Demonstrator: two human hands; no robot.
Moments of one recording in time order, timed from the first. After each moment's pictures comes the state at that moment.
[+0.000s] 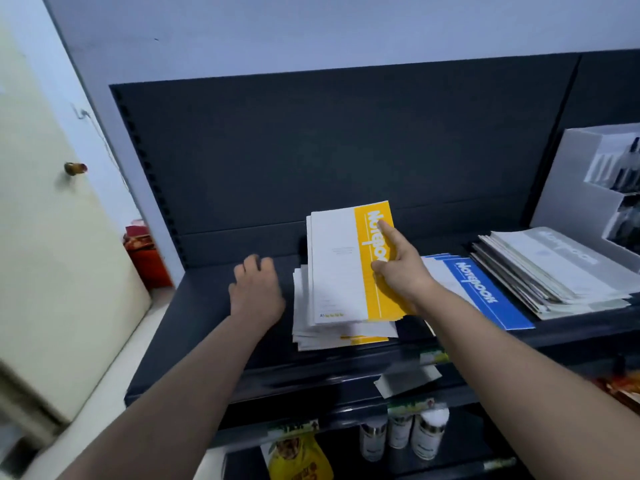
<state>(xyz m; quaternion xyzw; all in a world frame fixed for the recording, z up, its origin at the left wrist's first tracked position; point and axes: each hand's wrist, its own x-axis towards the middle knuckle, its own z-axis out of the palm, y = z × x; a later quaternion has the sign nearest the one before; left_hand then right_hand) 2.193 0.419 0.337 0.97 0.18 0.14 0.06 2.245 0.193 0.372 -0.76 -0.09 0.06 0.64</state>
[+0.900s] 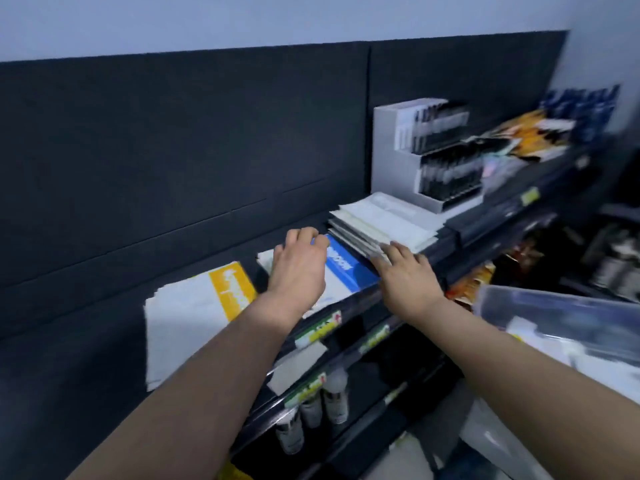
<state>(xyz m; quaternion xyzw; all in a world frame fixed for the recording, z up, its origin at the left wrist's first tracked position) 2.240 0.178 0.360 0.96 -0.22 0.18 0.05 2.199 -0.002 0.327 -0.99 -0.01 -0.11 -0.03</state>
